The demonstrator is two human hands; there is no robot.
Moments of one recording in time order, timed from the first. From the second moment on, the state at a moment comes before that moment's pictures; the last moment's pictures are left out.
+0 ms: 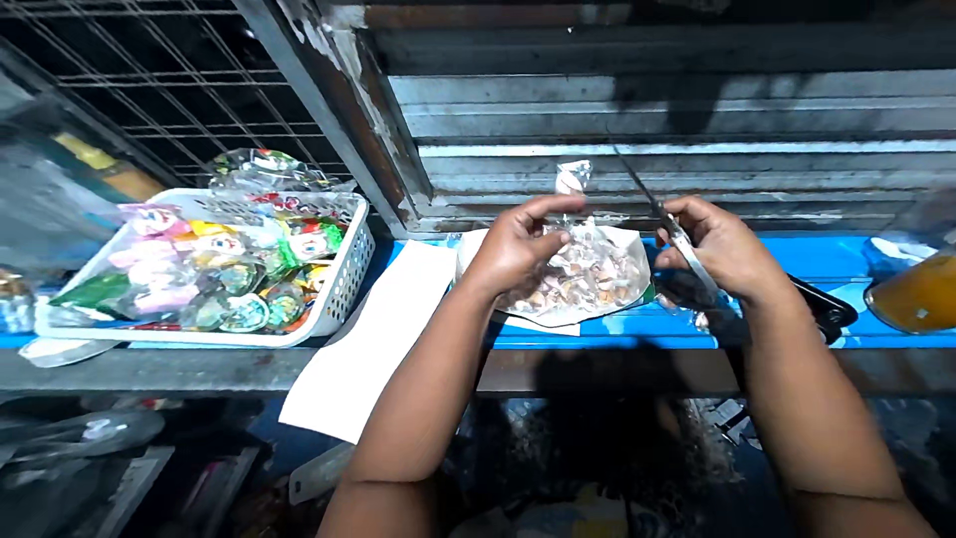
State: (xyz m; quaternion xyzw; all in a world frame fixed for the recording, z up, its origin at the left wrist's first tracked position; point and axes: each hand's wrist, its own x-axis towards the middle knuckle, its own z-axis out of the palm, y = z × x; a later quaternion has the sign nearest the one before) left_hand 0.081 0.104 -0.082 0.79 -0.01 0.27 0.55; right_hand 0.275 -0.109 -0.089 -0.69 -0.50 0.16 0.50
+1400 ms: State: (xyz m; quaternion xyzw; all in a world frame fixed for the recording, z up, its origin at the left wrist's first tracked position) left_hand 0.088 0.101 -0.091 0.82 -0.03 0.22 0.53; right_hand 0.271 -0.106 -0.092 -0.74 -0.55 0.15 0.34
